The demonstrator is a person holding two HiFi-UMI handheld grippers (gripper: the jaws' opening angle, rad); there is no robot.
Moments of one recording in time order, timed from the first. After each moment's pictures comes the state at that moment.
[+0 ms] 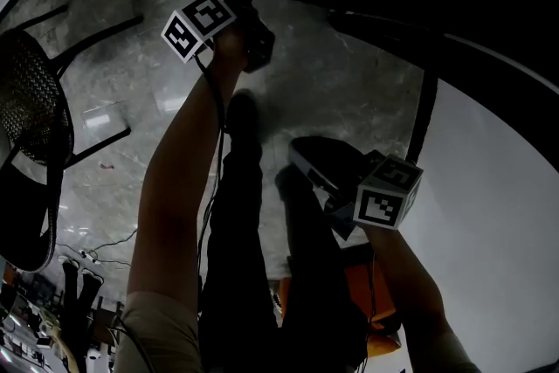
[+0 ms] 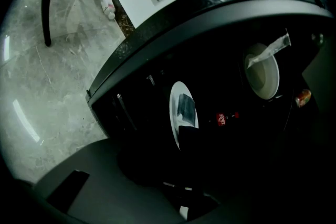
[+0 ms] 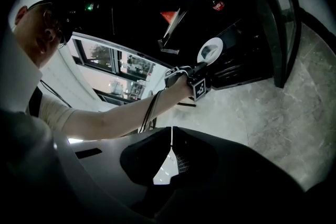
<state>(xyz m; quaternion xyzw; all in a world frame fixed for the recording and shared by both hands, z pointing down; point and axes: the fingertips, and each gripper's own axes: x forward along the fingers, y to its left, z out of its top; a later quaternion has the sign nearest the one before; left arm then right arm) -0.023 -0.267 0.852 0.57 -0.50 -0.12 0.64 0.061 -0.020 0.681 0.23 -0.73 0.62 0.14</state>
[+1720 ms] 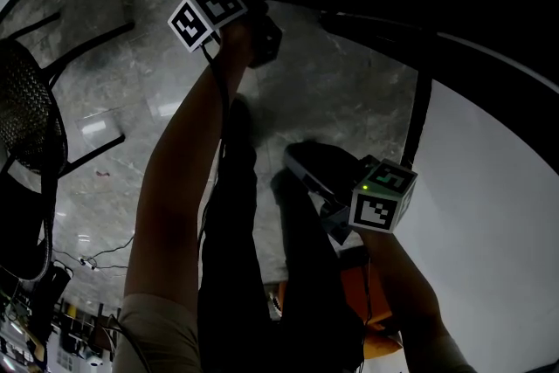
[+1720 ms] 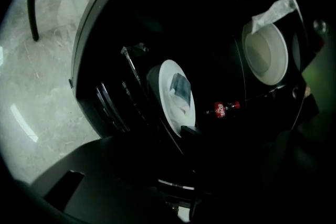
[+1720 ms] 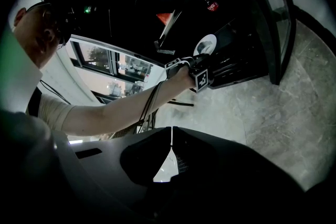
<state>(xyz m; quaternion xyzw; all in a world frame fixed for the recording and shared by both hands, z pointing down) 0.018 -0.283 0.860 0.59 -0.48 -0.10 0.64 0.070 -0.010 0.693 0.23 -0.73 0.63 0.14</state>
